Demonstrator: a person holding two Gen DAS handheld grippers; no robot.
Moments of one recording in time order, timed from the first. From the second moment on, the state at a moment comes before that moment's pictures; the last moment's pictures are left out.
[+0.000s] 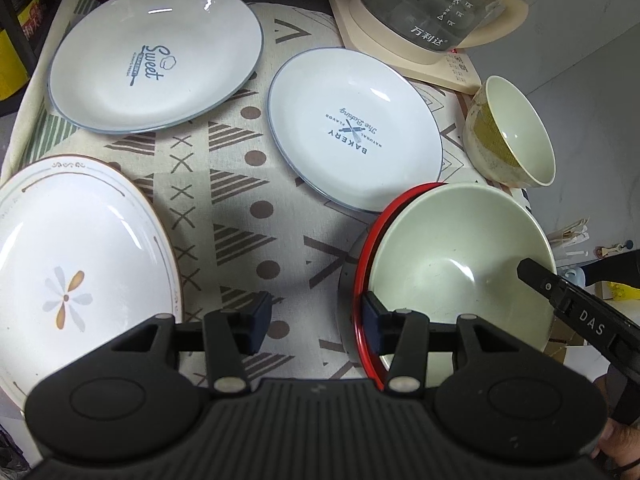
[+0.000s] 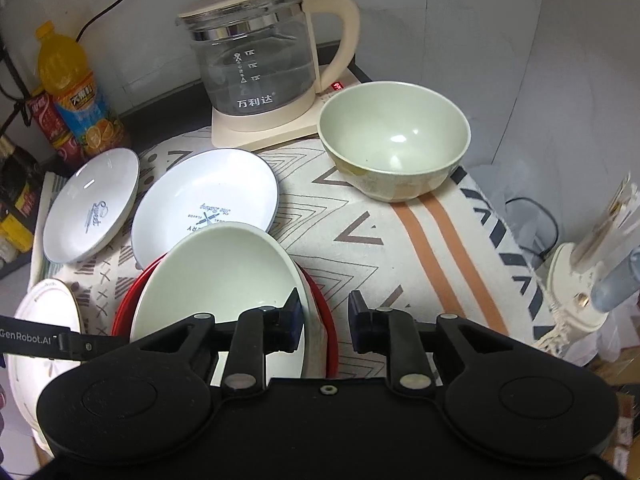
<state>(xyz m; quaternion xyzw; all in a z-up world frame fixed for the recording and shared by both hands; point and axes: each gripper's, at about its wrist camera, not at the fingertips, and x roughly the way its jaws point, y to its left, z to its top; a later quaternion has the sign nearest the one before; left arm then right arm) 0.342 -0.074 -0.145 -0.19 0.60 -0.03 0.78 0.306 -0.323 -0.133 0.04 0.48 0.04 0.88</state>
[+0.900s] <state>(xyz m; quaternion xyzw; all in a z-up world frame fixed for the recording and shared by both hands) 0.359 -0.098 -0.111 -0.16 0.59 -0.05 0.79 0.313 -0.352 -0.121 0.17 0.47 0.09 0.86</state>
